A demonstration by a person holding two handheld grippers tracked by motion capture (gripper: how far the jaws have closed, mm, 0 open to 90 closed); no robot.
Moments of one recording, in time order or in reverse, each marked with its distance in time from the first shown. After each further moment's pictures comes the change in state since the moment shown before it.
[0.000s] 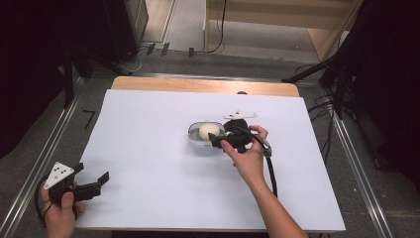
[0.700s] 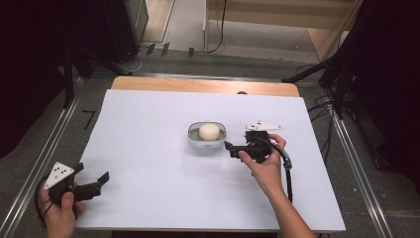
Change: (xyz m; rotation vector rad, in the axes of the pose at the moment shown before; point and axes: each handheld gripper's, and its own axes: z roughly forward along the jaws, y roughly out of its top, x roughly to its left) left arm 0.000 0.000 0.000 0.001 0.001 0.000; right arm -0.034 -0.037 -0.034 -0.058 0.026 0.009
